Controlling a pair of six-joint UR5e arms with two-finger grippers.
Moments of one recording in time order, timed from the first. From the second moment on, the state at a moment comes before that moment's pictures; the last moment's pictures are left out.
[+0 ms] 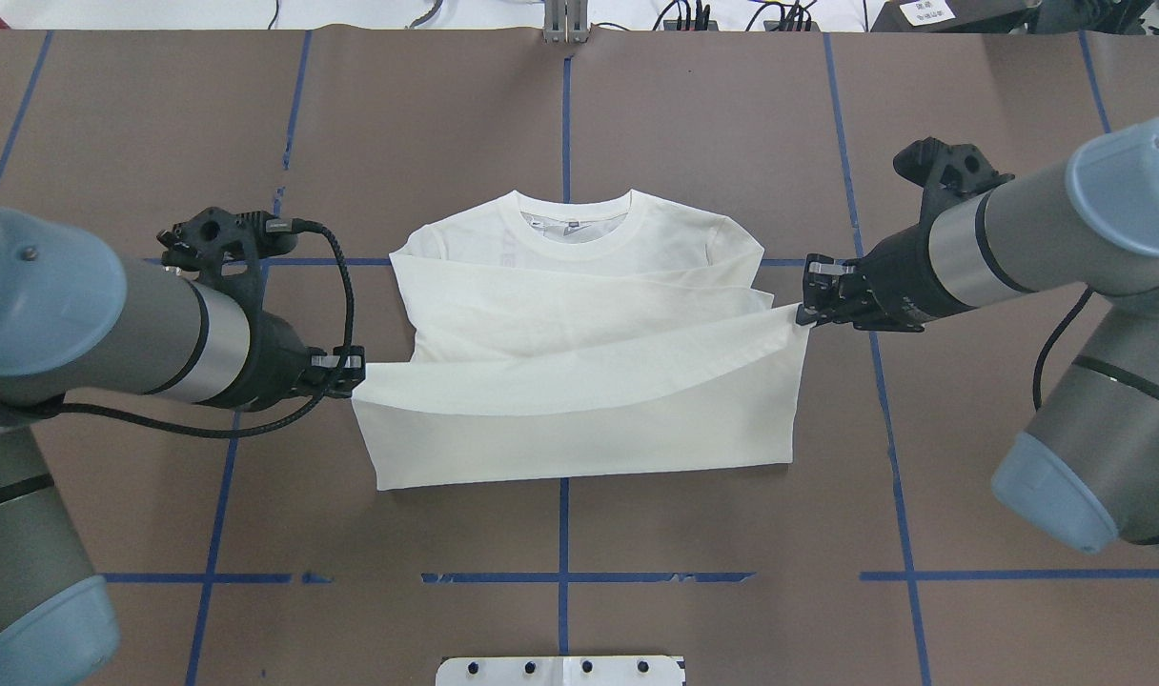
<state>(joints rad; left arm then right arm) -0.59 -1.94 -2.18 -1.52 -1.88 -1.29 0.79 -1.32 2.04 -1.27 2.08 1.44</state>
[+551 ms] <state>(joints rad) -0.71 -2.01 -1.91 -1.69 -1.88 -1.23 0.86 -1.15 1.78 -1.27 2.08 1.41</state>
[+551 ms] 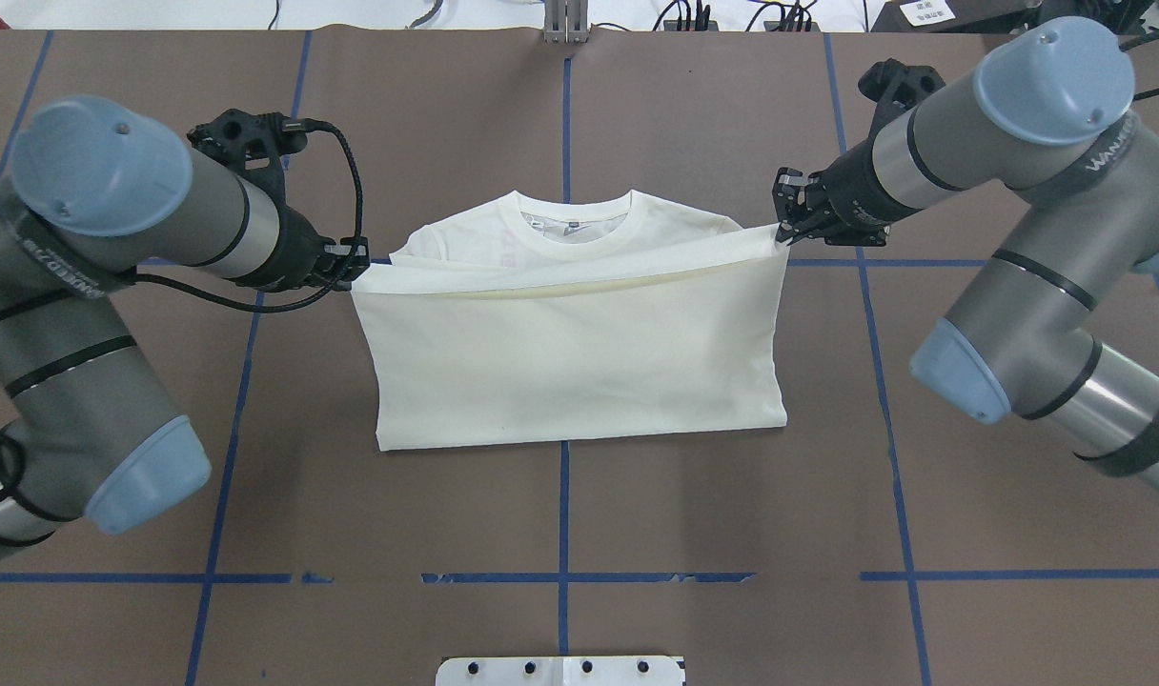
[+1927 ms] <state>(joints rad) -0.75 -2.20 -1.48 -1.91 -1.83 -1.30 0.87 -0.97 1.41 -1.14 2.07 1.40</state>
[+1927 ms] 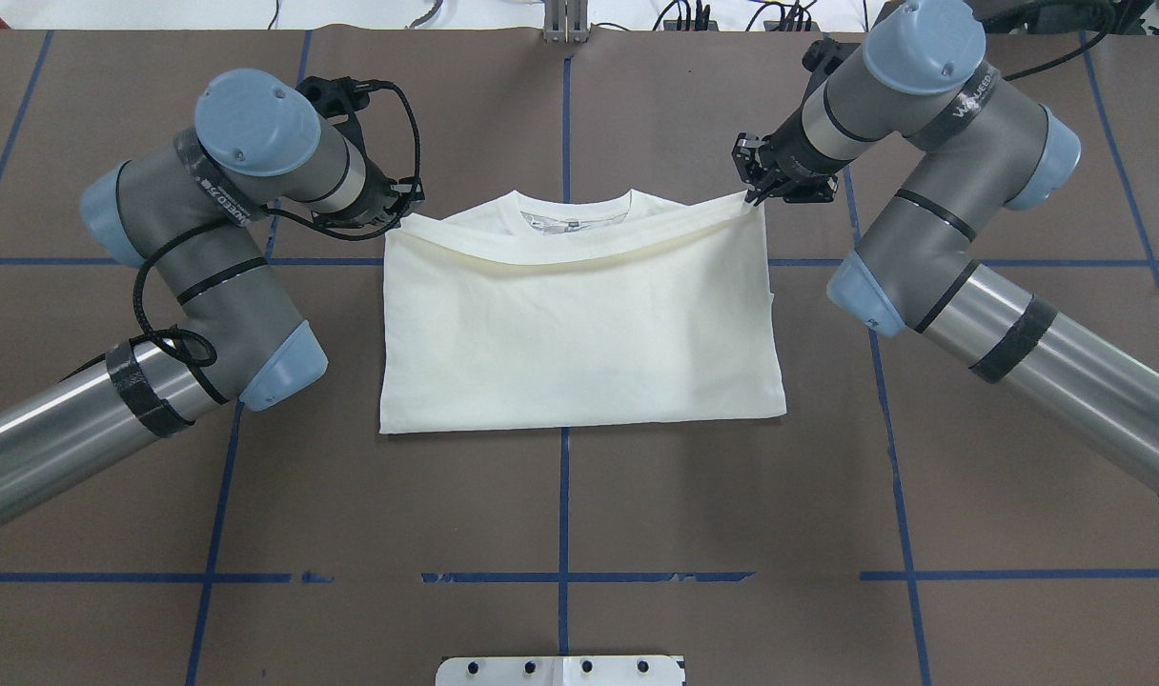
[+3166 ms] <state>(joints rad) -0.76 -2.18 -1.54 -1.92 -1.83 -1.32 0.83 -1.07 1.52 -1.07 2.11 1.40</state>
